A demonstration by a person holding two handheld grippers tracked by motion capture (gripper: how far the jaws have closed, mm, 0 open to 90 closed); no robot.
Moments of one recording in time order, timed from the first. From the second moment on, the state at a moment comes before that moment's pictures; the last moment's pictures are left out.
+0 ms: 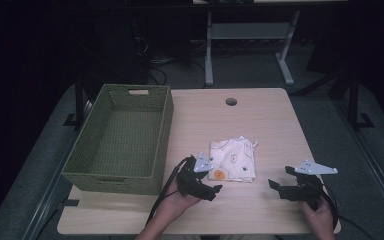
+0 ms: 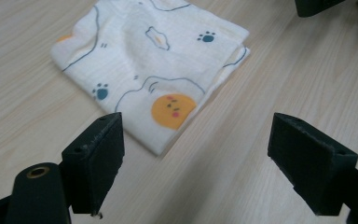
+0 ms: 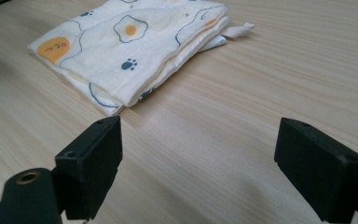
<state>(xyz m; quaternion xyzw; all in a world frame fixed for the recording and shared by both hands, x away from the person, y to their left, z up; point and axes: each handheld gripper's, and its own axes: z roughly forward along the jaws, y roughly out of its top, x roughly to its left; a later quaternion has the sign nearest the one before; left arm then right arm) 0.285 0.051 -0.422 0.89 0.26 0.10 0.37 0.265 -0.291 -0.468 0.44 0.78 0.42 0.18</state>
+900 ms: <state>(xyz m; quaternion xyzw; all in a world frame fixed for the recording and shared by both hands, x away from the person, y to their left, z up) 0.347 -0.011 -0.427 0.92 0.25 0.09 0.28 0.265 -0.293 -0.468 0.44 0.77 0.42 0.17</state>
